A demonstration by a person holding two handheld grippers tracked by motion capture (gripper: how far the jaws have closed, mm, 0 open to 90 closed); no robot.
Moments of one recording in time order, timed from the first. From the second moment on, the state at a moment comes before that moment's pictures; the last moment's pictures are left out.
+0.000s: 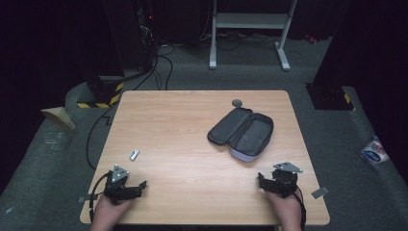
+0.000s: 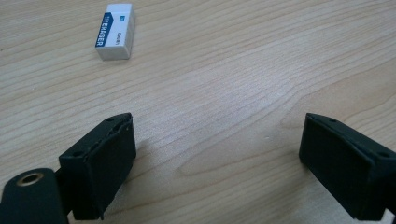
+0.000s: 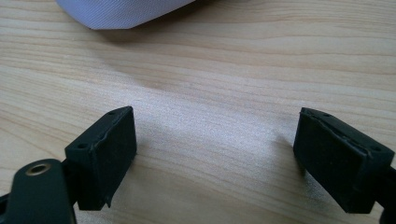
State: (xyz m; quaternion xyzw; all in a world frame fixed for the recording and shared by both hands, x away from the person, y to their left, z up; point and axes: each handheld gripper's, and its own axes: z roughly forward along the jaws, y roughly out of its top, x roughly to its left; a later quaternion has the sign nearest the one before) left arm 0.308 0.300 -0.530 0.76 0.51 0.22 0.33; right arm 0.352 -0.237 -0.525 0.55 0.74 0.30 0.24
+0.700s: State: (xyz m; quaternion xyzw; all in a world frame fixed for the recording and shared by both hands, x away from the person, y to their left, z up) left arm 0.308 0.300 -0.530 0.76 0.51 0.22 0.33; right arm 0.351 -0.240 -0.521 0.56 0.74 0.31 0.23
